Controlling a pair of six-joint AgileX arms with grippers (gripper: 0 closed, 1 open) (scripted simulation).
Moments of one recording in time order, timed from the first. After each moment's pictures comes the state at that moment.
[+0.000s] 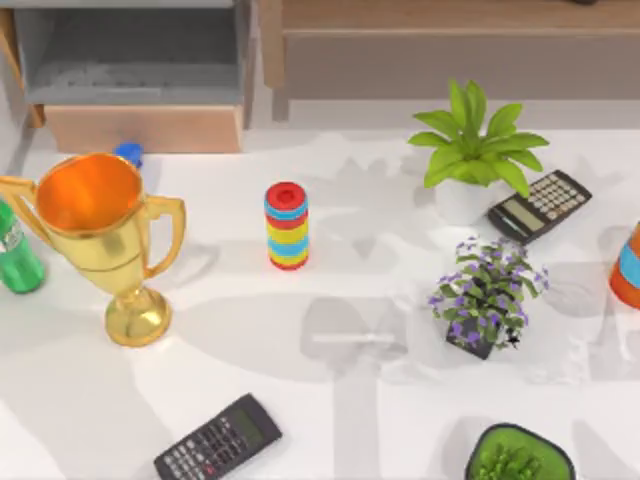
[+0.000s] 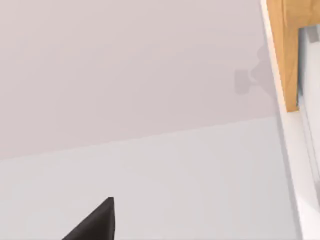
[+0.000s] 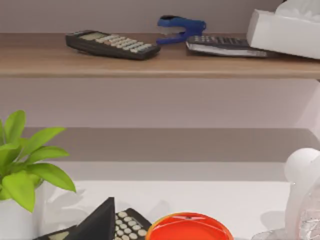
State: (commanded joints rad) left arm 0.58 2.18 1.98 -0.63 0.22 0.73; right arm 0.00 0.00 0.00 0.00 0.00 0.00
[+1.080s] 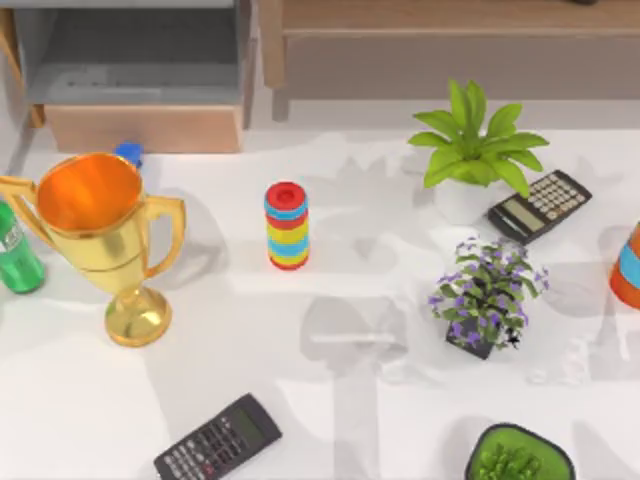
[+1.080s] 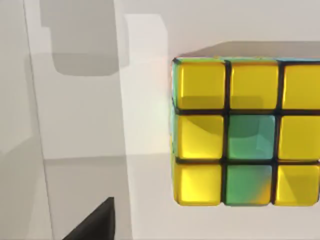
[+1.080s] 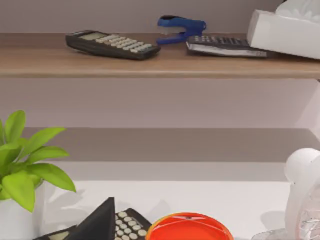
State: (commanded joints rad) left arm 0.36 2.44 2.37 -1.33 0.09 0.45; right arm 0.00 0.00 0.00 0.00 0.00 0.00
